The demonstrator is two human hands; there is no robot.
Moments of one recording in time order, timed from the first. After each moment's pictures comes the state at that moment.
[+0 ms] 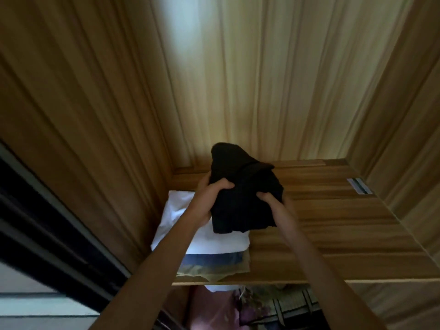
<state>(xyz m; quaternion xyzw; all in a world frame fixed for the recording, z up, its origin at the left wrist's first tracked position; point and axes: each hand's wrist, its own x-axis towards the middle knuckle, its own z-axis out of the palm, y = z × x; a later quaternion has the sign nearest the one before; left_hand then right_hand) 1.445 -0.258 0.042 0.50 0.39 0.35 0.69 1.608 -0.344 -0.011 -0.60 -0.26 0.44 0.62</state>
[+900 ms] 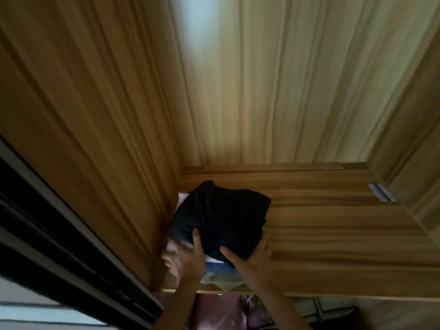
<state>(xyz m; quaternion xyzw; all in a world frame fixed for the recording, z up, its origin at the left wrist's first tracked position) 1.372 -0.271 -0.115 0.43 0.79 0.28 0.34 1.509 -0.340 -0.111 -0.77 -0.32 0.38 0.40</state>
